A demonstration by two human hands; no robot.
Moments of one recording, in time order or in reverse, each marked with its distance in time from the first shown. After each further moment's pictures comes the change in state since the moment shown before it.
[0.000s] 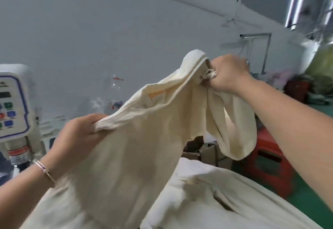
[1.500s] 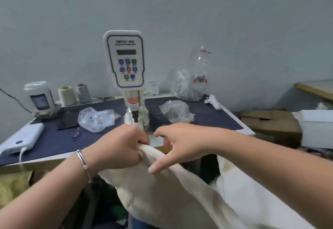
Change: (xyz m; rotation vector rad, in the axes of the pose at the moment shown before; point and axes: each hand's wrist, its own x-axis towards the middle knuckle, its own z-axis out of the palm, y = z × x) left_hand -0.118 -0.061 -0.090 0.477 -0.432 -0.173; right_hand -0.103 -0.311 0.031 0.663 -0.994 -0.822
